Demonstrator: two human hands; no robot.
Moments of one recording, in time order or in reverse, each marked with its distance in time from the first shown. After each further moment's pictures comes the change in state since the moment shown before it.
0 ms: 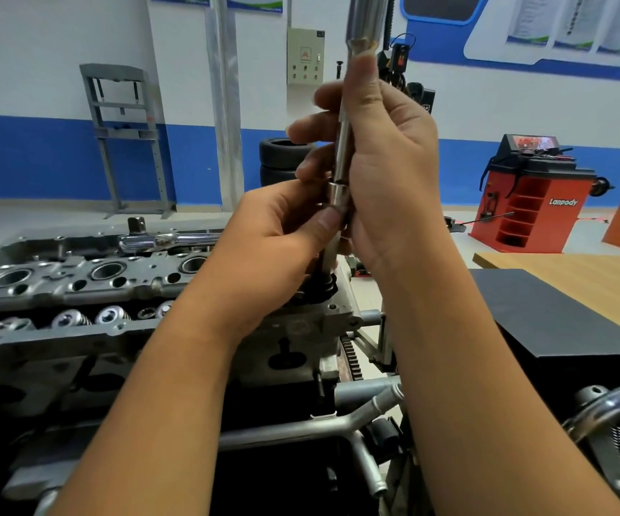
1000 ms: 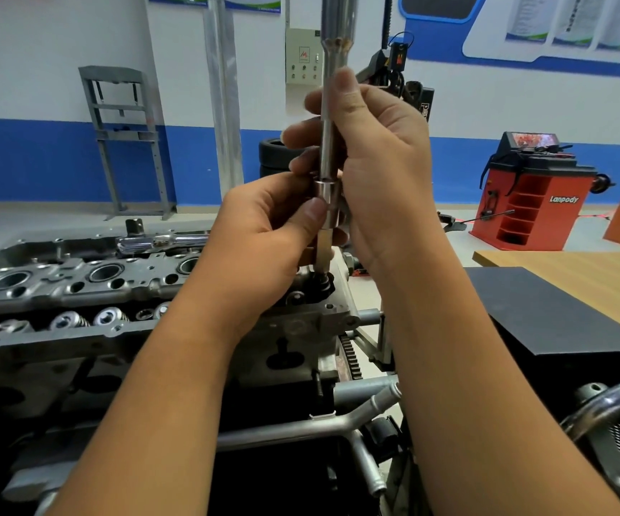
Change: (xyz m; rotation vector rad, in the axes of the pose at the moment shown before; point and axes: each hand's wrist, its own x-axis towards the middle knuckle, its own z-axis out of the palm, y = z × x) left_hand 0.002 -0.001 0.000 -0.022 0.100 0.017; right_hand 0.002 0.002 -0.001 -0.049 0.004 -0.008
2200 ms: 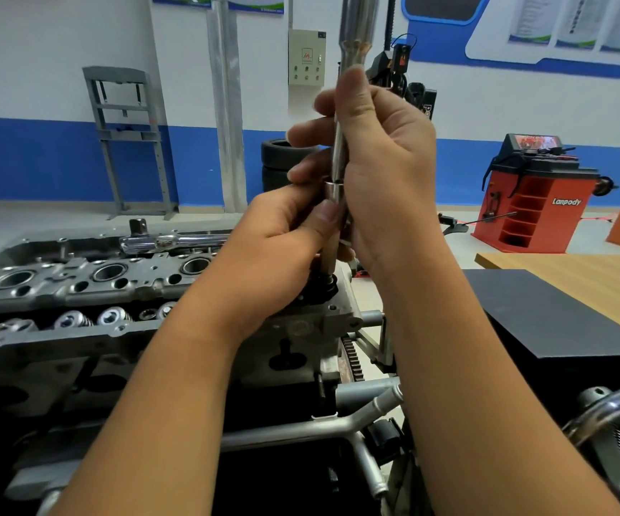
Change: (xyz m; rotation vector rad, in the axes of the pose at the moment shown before) left_hand -0.001 0.004 0.003 0.044 -0.118 -0.056; right_hand 0.000 0.003 -0.001 0.013 0.005 -0.032
